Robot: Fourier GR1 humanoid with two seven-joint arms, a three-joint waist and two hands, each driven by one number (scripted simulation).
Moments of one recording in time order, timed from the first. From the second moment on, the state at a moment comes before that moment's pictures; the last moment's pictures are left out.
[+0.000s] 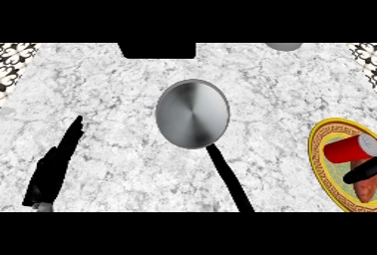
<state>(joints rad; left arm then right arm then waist) 0.08 0.30 -0.07 -1.62 -0.09 0.08 0.15 -0.26 -0.74 0.09 -1.05 -0.17 0.37 0.99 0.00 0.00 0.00</state>
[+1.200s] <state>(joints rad) 0.05 0.27 -0.07 -1.62 -0.13 0.01 0.14 -0.38 -0.72 0.18 -1.23 0.12 0.44 0.68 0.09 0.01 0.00</state>
